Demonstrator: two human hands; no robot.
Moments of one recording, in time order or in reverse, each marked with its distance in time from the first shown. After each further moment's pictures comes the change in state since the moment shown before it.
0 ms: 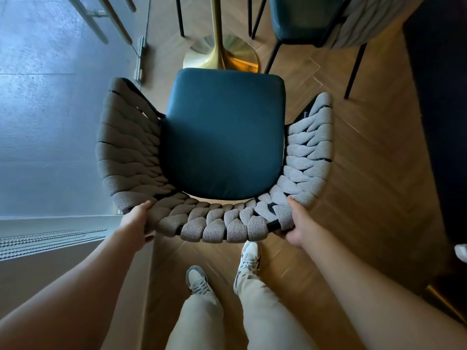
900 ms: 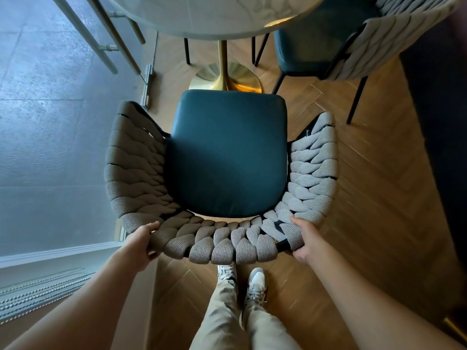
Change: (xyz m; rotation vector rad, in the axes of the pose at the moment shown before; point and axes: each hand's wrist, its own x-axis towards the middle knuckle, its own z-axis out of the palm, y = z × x) left_hand 0.038 0.053 0.005 -0.039 -0.137 -0.047; right_hand 0.021 -0.044 0.041 0.055 -0.012 -0.038
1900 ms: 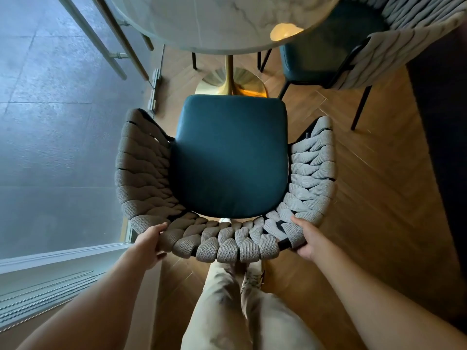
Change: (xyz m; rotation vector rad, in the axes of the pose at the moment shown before) left_hand -0.012 0.018 0.008 0.044 -0.013 -0.057; right_hand 0.001 -0.027 0.008 -0.086 -0.026 -0.005
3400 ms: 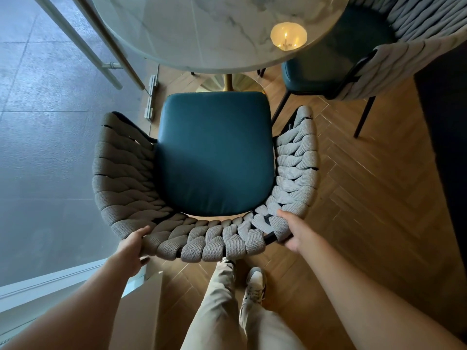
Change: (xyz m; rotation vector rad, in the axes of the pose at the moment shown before) left_hand 0.016 0.071 0.004 -0.079 0.116 0.059; right_hand 0.052 -0.061 0.060 -0.075 -0.018 -0.001
